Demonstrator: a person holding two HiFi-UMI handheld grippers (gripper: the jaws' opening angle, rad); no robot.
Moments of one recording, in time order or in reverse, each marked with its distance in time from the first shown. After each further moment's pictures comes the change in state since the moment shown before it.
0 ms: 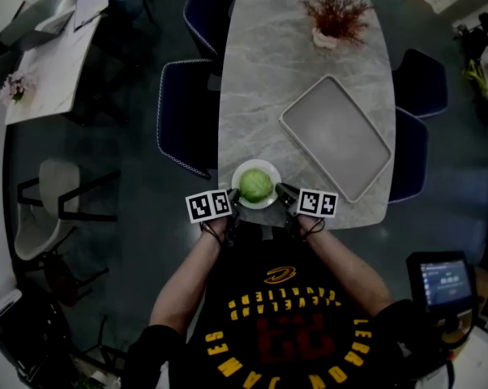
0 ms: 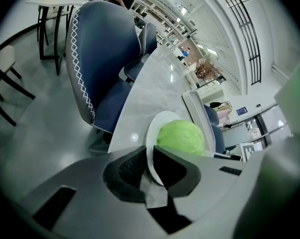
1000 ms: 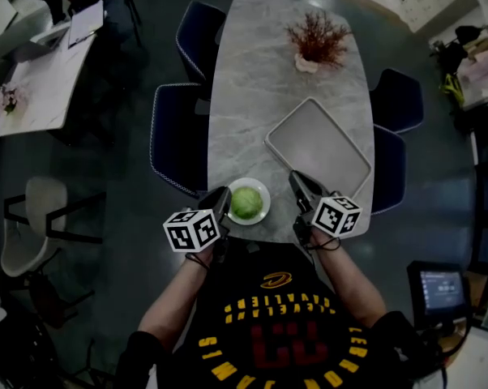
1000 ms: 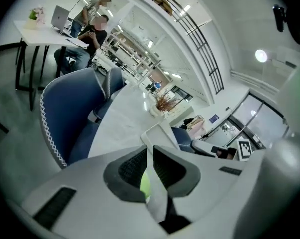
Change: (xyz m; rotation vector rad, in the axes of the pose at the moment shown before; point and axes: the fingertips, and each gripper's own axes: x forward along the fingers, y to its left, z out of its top) left arm -0.106 -0.107 0.082 0.221 -0.349 -0.233; right arm -0.114 0.120 0.132 -0.330 -0.396 0.079
